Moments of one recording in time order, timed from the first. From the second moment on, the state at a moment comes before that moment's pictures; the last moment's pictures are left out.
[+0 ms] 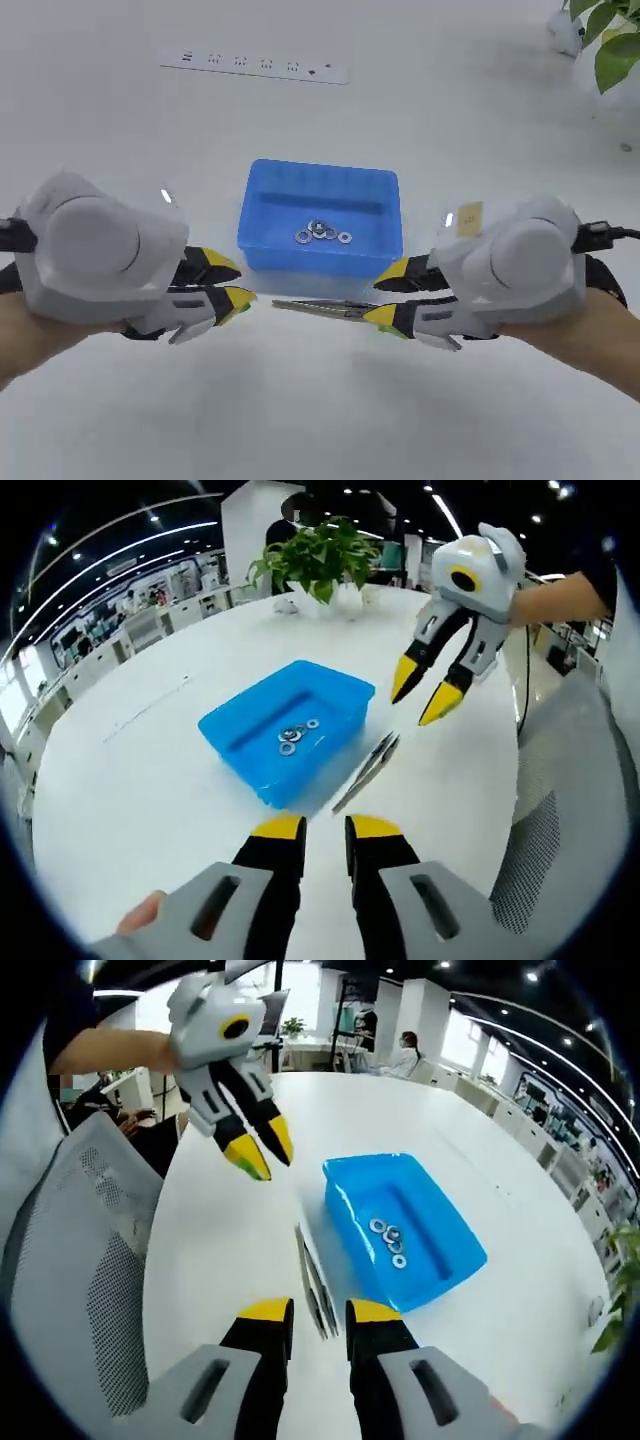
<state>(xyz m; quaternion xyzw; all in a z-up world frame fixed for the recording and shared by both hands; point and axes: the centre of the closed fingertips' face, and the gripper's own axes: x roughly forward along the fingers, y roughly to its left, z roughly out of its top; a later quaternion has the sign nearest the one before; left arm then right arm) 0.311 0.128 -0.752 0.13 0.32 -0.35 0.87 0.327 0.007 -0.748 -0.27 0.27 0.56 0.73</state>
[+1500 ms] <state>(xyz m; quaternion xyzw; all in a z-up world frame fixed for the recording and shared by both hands) 0.273 0.136 -0.674 0.21 0.25 -0.43 0.84 0.316 -0.026 -0.698 -0.30 0.23 0.50 0.78</state>
